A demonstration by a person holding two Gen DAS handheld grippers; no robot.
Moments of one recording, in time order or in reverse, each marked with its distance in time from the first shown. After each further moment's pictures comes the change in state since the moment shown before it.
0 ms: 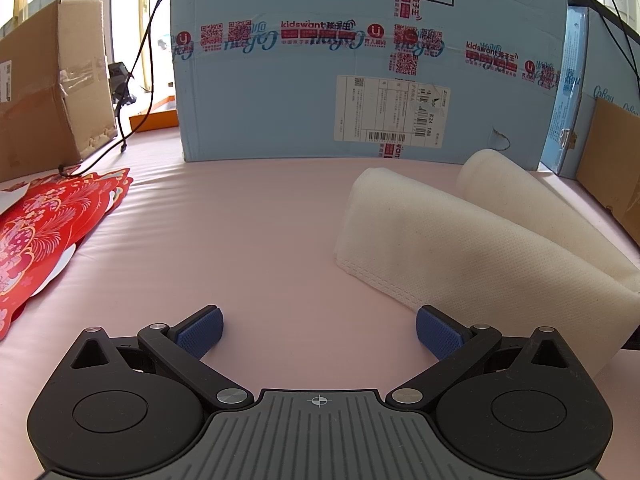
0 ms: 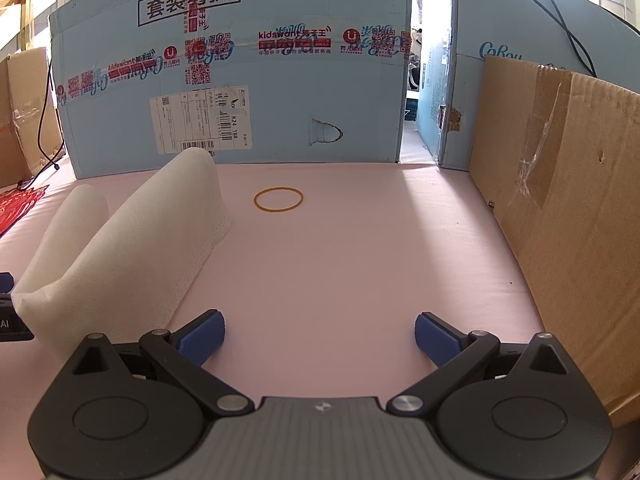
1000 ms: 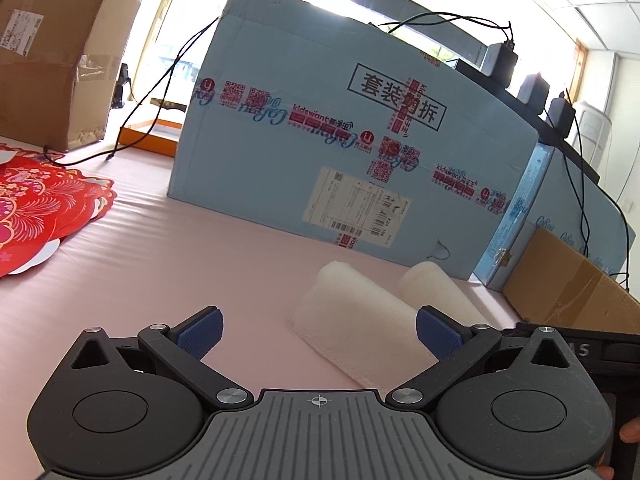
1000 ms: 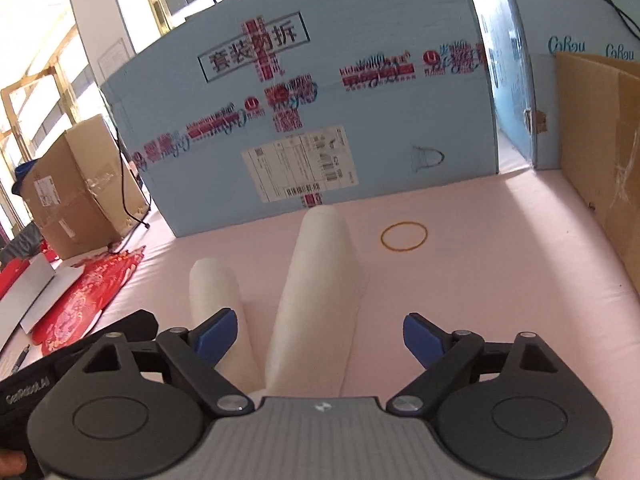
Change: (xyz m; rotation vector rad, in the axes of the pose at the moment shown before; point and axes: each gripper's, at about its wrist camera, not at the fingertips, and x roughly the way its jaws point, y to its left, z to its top) left arm -0.047 0.037 0.002 -0.249 -0.211 -0.232; right arm 0.003 0.042 0.031 0.135 0.084 0.234
